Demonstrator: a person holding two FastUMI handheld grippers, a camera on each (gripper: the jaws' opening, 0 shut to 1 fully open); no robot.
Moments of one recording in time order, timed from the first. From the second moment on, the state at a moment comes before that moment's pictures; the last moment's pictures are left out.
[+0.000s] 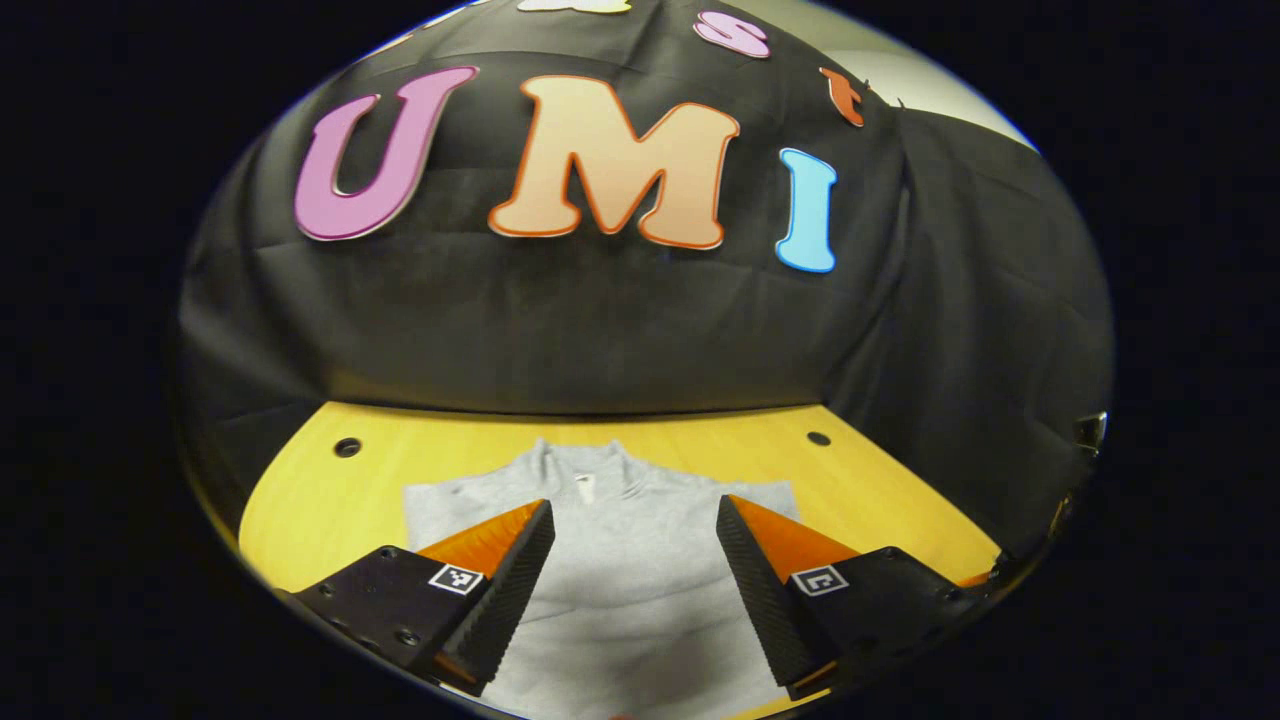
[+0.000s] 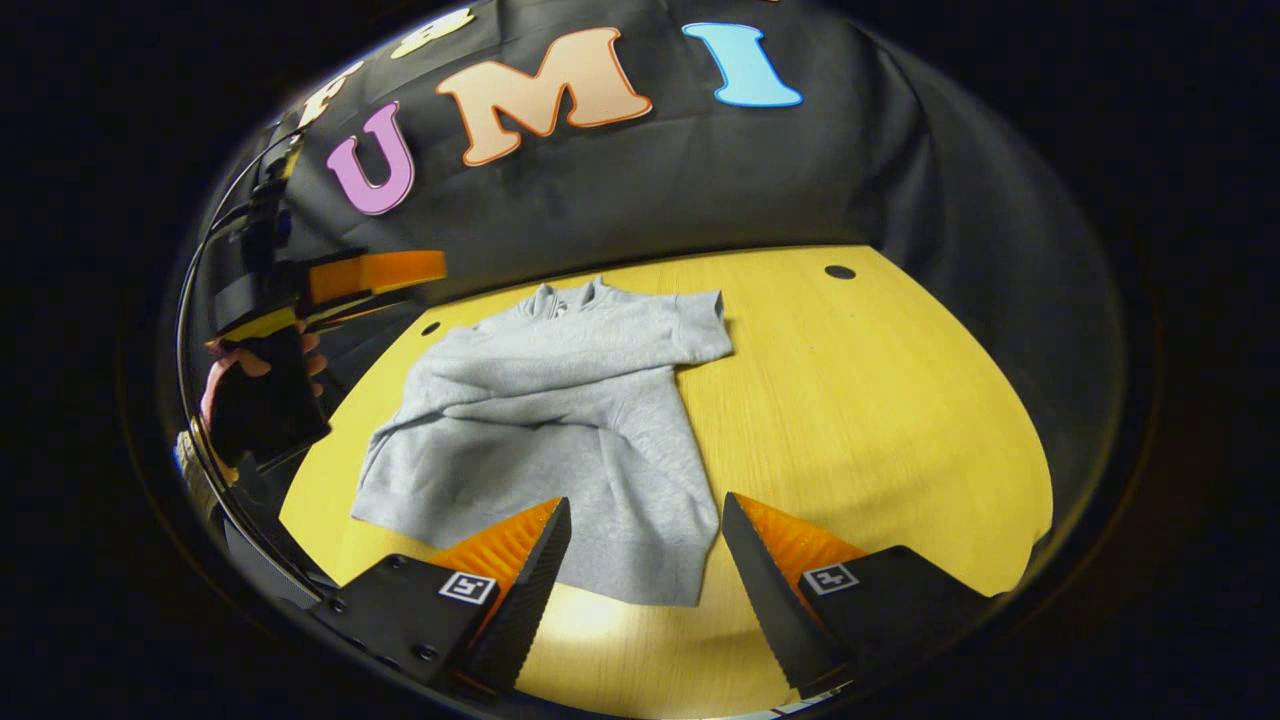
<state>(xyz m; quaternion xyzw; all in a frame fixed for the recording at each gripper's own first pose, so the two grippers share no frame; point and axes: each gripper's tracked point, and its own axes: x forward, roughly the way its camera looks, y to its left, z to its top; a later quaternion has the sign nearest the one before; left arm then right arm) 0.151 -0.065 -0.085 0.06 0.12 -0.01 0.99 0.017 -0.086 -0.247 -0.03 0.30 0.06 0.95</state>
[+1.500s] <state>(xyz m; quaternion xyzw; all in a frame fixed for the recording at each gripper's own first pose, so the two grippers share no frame) -0.029 0.053 -0.271 0.01 0.31 0.16 0.94 0.018 -0.087 -0.329 -0.10 0.34 0.04 0.93</state>
